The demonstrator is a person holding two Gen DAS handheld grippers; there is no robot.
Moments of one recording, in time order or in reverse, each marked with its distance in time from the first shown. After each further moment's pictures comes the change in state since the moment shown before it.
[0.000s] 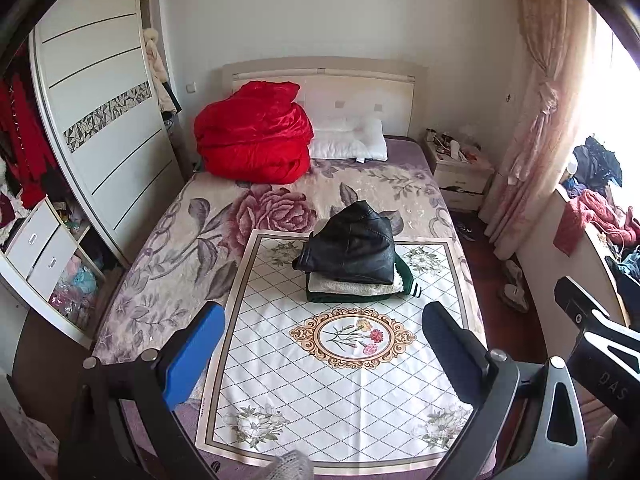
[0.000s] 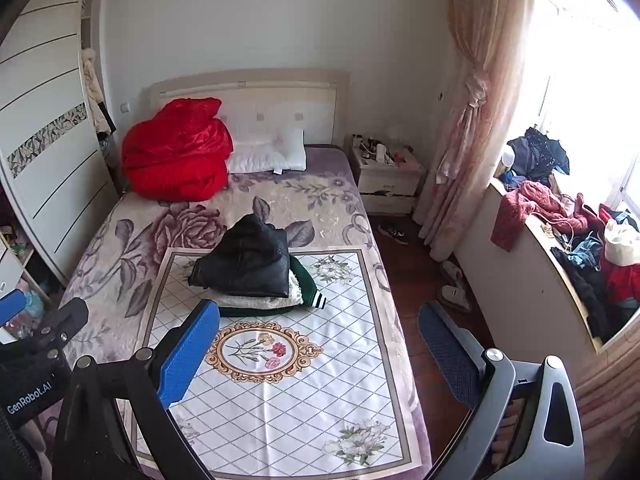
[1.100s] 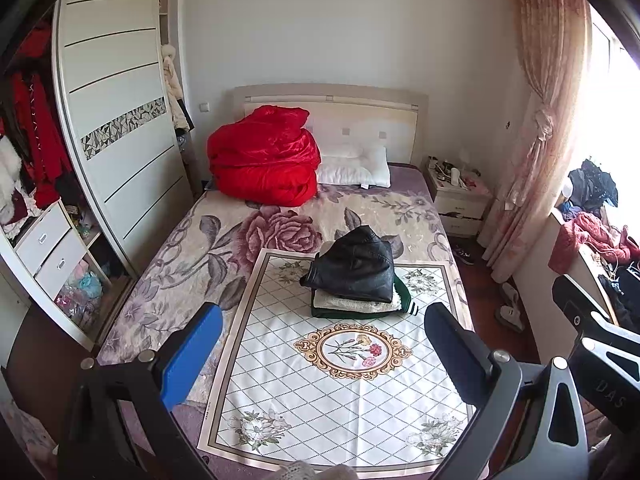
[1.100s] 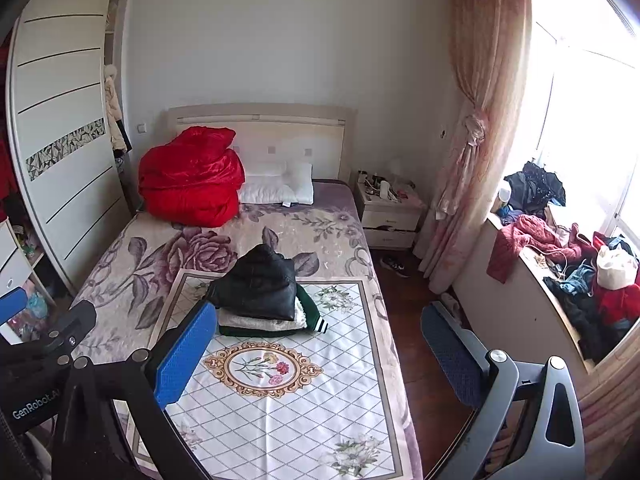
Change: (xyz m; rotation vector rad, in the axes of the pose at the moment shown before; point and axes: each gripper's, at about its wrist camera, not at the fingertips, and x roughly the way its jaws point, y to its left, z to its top) left arm -0.059 0.015 -0.010 -0.030 -0.097 0.011; right arm -0.073 0.014 0.008 -0.043 -0.114 0.019
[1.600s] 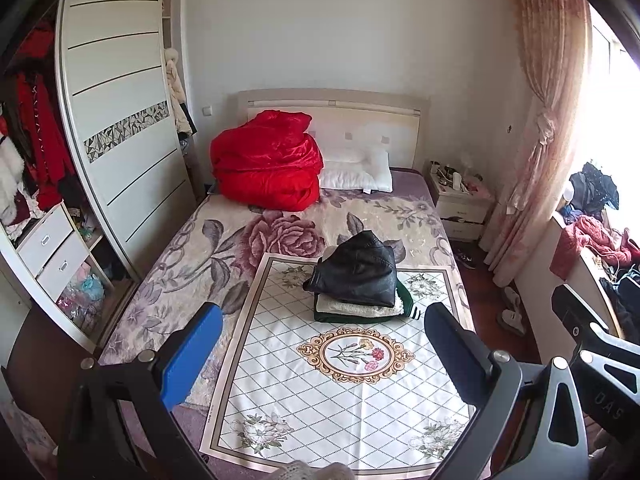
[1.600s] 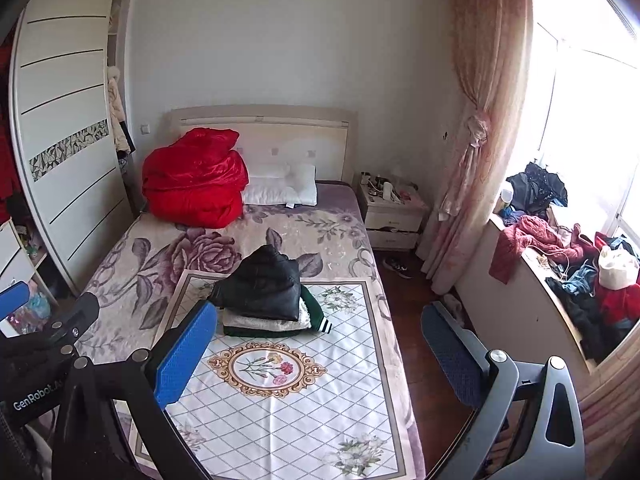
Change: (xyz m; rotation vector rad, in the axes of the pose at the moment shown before) left arm -0.005 0.004 0.001 -0.002 -0.012 0.007; right arm 0.000 0.000 -0.001 -0.002 -0.002 0.008
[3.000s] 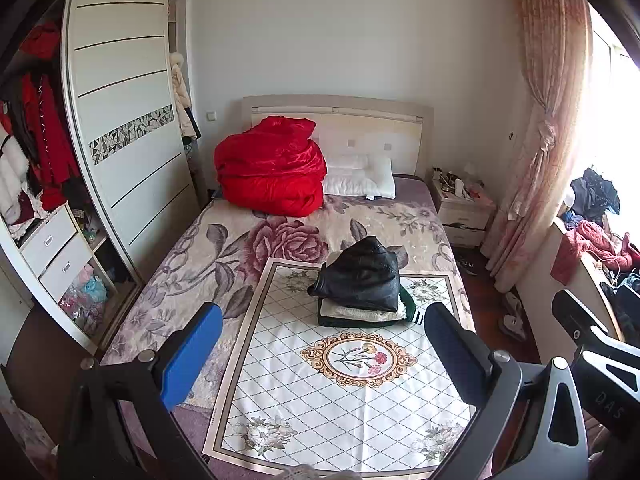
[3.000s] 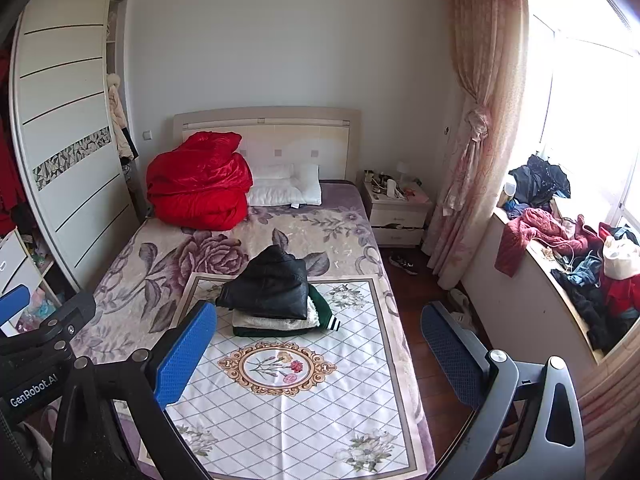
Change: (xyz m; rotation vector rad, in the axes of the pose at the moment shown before) left arm -0.005 0.002 0.017 -0.011 -0.016 0.013; right arm -0.019 0.006 -0.018 0.055 0.004 -0.012
